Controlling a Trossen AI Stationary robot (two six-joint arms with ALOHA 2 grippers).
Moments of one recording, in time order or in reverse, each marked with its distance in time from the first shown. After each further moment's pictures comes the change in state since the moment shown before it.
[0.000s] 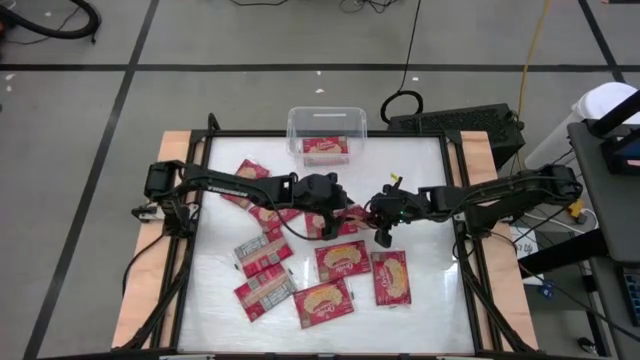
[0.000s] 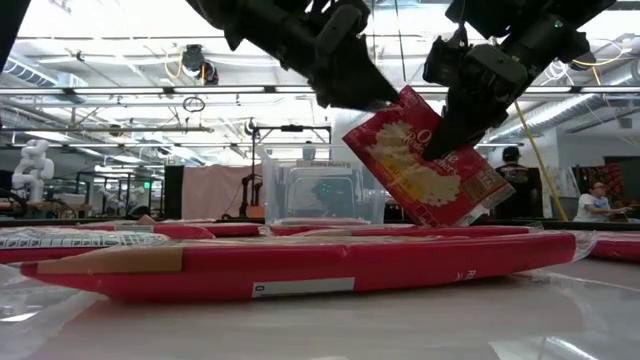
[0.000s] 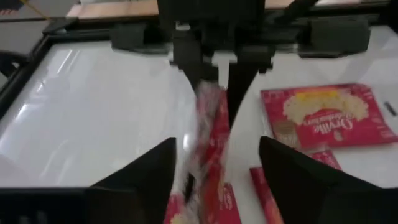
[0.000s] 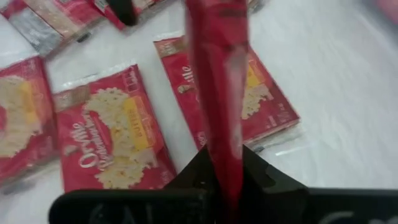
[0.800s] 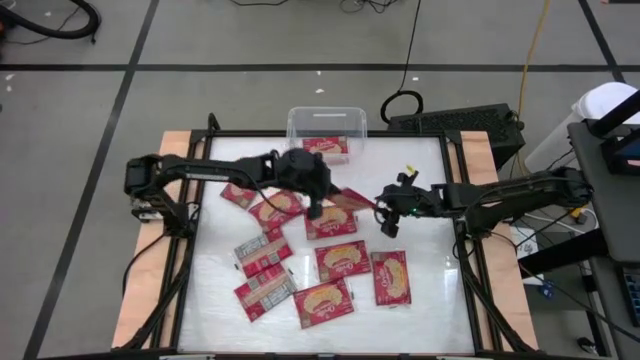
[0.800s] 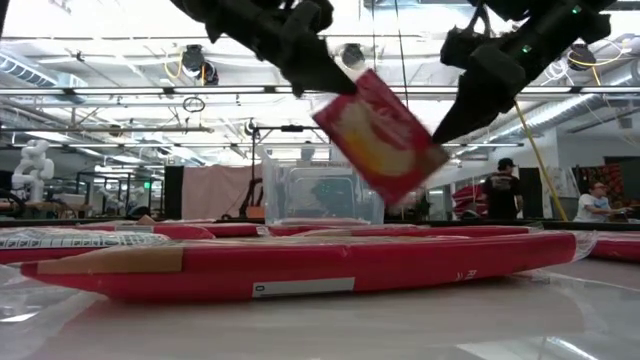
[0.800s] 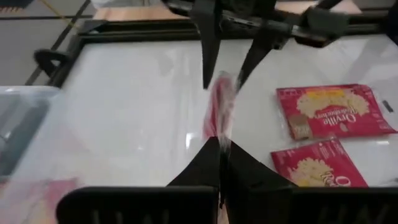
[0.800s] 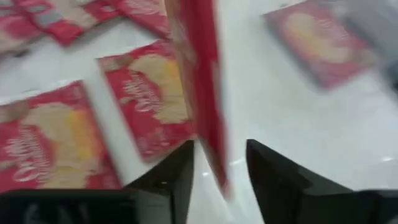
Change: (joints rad) left arm 0.133 -0.175 -0.064 -0.103 0.116 0.051; right arm -0.001 -0.169 -0.010 -0.112 0.233 -0.029
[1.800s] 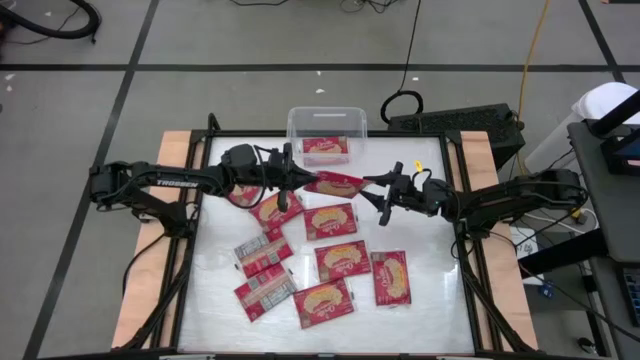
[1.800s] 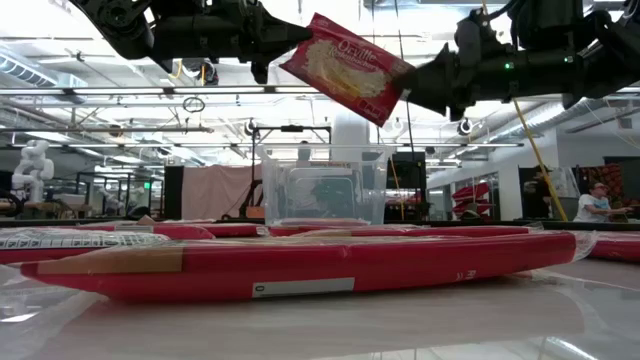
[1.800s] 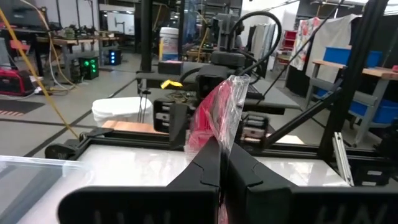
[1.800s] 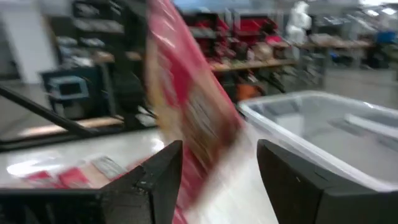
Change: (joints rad) left arm 0.097 -0.283 -0.501 0.789 0.183 -0.214; right arm -0.130 0.135 -0.342 1.278 -0.122 -0.181
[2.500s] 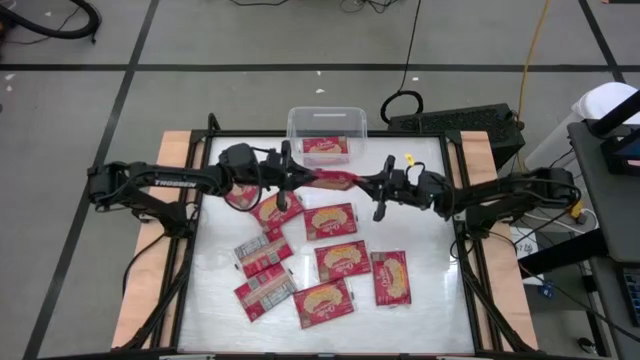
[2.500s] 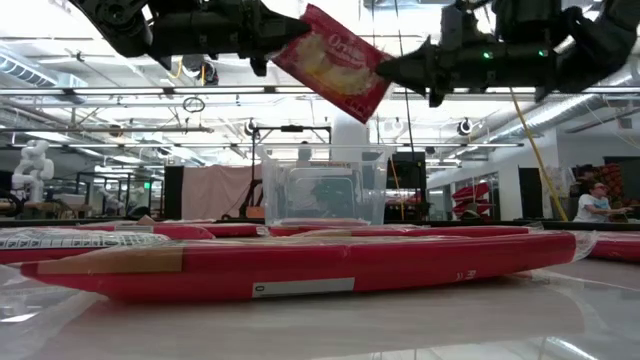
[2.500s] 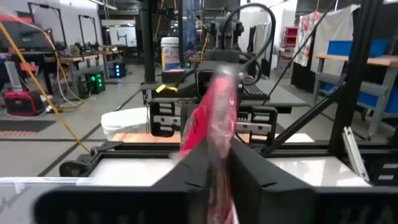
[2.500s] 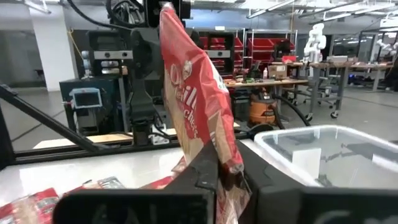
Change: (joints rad) left arm 0.000 -0.014 0.001 0.000 -0.003 0.089; right arm -0.048 0.070 0.103 0.033 -0.111 -0.041
